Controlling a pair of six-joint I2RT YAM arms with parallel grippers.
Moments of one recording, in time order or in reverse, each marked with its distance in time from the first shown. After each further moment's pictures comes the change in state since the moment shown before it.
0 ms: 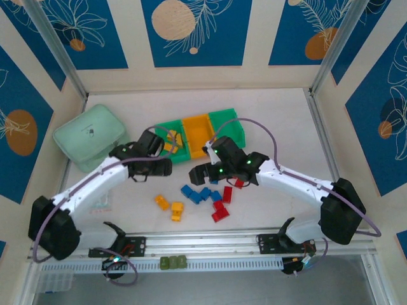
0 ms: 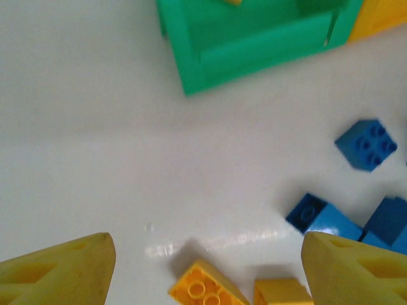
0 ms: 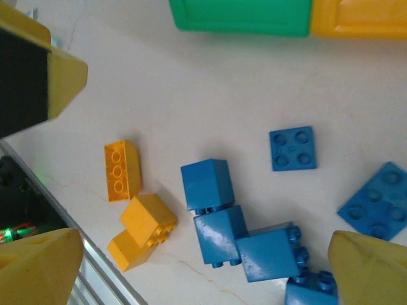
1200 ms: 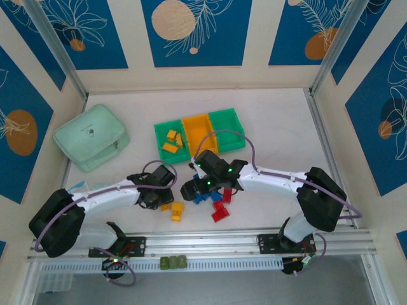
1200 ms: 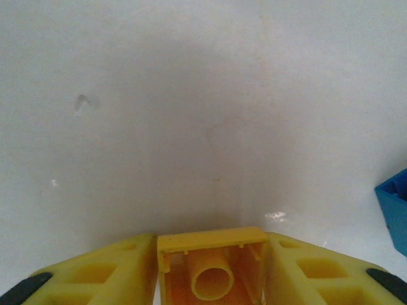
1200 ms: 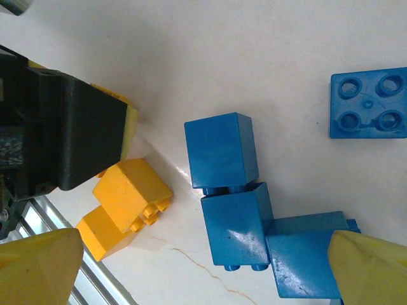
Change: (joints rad) left arm -0.187 0.061 -0.349 0.279 0.013 -0.513; right arm 0.106 0.153 0.002 0.031 0.021 -0.012
